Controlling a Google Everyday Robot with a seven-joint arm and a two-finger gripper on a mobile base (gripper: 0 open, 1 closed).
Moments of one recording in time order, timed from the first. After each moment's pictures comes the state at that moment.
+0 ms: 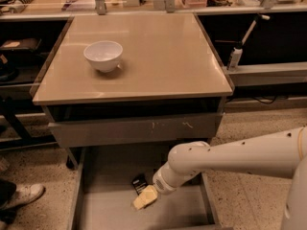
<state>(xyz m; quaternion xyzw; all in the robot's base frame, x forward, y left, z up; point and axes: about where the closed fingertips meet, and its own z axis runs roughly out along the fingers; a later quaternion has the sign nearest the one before) 0.429 -0.004 0.483 -0.33 0.92 0.21 0.06</state>
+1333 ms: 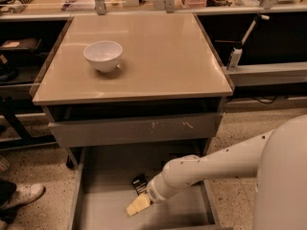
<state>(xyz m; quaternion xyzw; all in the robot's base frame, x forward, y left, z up) 0.424 0.027 0.434 -0.31 0.92 0.23 0.08</state>
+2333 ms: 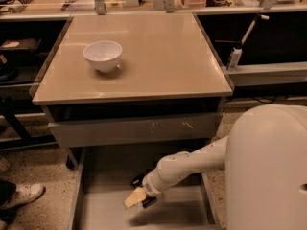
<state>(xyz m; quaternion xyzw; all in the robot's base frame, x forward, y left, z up) 0.462 0.041 0.398 -0.32 0.91 0.23 0.10</state>
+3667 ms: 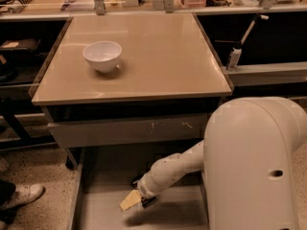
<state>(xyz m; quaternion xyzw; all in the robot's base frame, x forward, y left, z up) 0.462 0.055 0.385 -0.33 0.91 0.22 0.10</state>
